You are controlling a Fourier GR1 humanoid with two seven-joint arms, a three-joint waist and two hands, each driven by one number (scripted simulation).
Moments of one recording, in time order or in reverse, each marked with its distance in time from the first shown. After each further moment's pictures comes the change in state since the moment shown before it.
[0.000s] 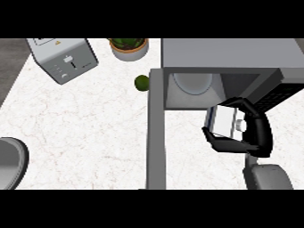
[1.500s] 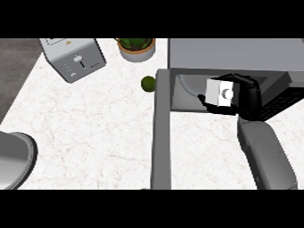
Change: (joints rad) left arm -0.143 0.063 -0.003 0.109 0.015 -0.033 0.013; right arm -0.372 -0.058 -0.135 0.492 0.091 -0.193 -0.355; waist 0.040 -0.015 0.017
